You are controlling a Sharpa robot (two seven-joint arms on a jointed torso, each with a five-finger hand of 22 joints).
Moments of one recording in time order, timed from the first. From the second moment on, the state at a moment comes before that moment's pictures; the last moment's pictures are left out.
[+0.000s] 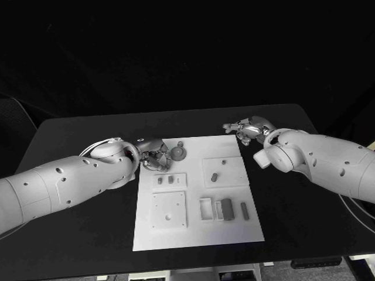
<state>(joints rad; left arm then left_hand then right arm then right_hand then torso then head) 1.25 -0.59 -0.14 1.18 -1.38 -0.14 -0.01 1.35 -0.08 0.31 -0.06 0.20 0.97 0.09 0.37 0.46 1.21 -0.04 1.52 0.74 1.47 -0.13 1.66 1.31 0.17 1.28 -0.10 1.66 0.65 1.19 -0.70 0.00 1.11 -0.56 -0.27 0.03 0.90 -0.08 0.34 -0.09 0.19 0.88 0.15 0.33 0.53 1.04 0.03 1.30 0.73 1.06 -0.05 1.59 0.89 0.21 0.79 0.00 1.66 0.71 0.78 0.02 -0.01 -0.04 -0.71</state>
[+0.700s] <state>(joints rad) 1.25 -0.60 -0.14 1.18 -1.38 -0.13 -0.02 1.35 -0.08 0.31 -0.06 0.20 0.97 0.09 0.37 0.46 1.21 -0.04 1.51 0.74 1.47 -0.13 1.66 1.31 0.17 1.28 -0.10 1.66 0.65 1.19 -0.70 0.00 1.11 -0.56 -0.27 0.03 0.90 -0.08 0.34 -0.09 0.19 0.88 0.15 0.33 0.53 1.04 0.03 1.30 0.73 1.06 -0.06 1.59 0.89 0.20 0.79 0.00 1.66 0.71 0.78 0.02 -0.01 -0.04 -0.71</state>
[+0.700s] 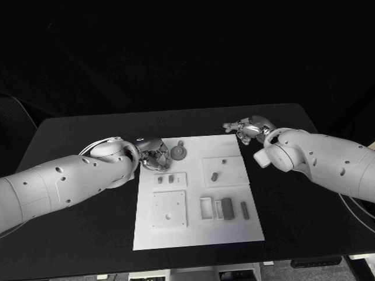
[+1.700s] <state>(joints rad) 1.25 -0.57 -0.14 1.15 -1.38 -0.11 -0.02 1.34 -0.08 0.32 -0.06 0.20 0.98 0.09 0.37 0.46 1.21 -0.04 1.51 0.74 1.47 -0.13 1.66 1.31 0.17 1.28 -0.10 1.66 0.65 1.19 -0.70 0.00 1.11 -0.56 -0.27 0.03 0.90 -0.08 0.34 -0.09 0.19 0.88 0.15 0.33 0.53 1.04 0.03 1.30 0.72 1.06 -0.06 1.59 0.89 0.21 0.79 0.00 1.66 0.71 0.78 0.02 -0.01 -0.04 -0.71</state>
